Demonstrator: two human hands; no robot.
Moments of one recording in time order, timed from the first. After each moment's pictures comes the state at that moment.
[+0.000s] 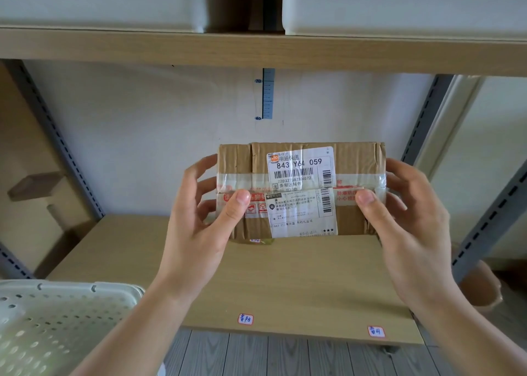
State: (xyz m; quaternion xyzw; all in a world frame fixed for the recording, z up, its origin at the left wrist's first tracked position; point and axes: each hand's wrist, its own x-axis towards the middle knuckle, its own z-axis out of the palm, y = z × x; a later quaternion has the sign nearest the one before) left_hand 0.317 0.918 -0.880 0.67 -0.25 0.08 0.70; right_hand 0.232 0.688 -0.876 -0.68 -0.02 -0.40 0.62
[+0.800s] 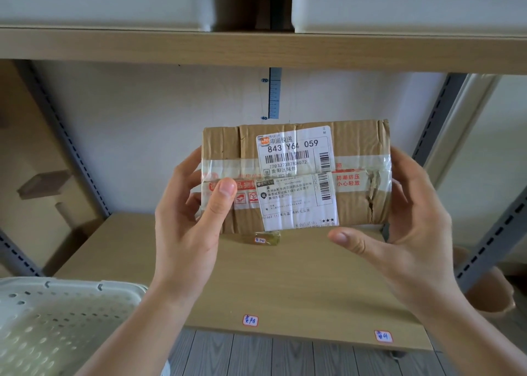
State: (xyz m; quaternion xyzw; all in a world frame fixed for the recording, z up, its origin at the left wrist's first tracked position) left_hand 0.317 0.921 -0.874 0.61 -0.24 0.16 0.74; right_hand 0.239 0.692 -0.875 -0.74 -0.11 -0.37 0.56
